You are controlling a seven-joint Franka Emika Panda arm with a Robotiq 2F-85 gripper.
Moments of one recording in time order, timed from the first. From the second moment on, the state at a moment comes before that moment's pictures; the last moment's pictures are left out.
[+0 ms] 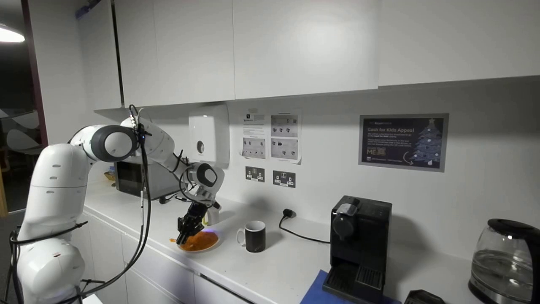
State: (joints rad) arm 0.03 0.23 0.01 -2.00 -0.08 1.43 -0.21
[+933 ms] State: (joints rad) arm 0.03 0.19 0.02 -2.07 -0.13 1.63 -0.22
